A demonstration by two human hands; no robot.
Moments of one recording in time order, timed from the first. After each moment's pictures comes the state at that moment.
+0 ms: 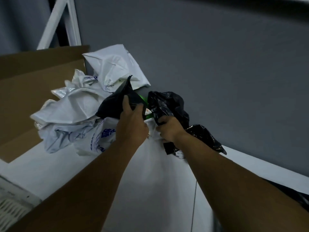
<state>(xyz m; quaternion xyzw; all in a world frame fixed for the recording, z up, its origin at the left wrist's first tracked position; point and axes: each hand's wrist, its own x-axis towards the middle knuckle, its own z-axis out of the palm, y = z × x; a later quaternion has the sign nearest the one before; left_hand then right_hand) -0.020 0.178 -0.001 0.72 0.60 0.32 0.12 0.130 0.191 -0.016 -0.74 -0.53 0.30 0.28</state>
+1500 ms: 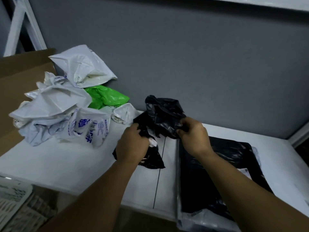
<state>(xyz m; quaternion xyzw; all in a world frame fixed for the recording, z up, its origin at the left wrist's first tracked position) 0.047 0.012 -0.009 0.66 0.59 0.32 0.33 0.226 -0.046 0.011 -0.77 -0.50 0.10 0.39</state>
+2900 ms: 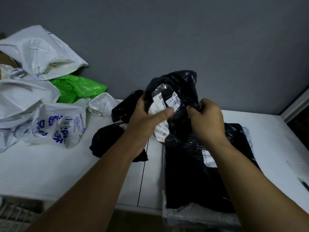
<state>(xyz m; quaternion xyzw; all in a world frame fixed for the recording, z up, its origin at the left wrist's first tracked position) 0.137 0.004 0.007 0.54 0.26 0.39 0.70 0.286 -0.072 0.020 -0.80 -0.34 0.10 0.48</state>
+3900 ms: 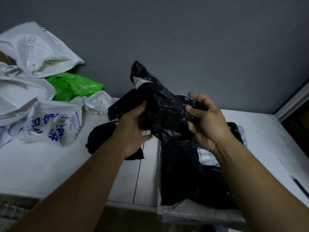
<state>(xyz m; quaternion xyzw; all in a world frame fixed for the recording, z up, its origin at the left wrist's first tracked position) 0.122 0.012 -0.003 0.40 0.29 0.29 0.82 0.293 -0.089 0.031 -0.49 -0.20 0.45 0.72</state>
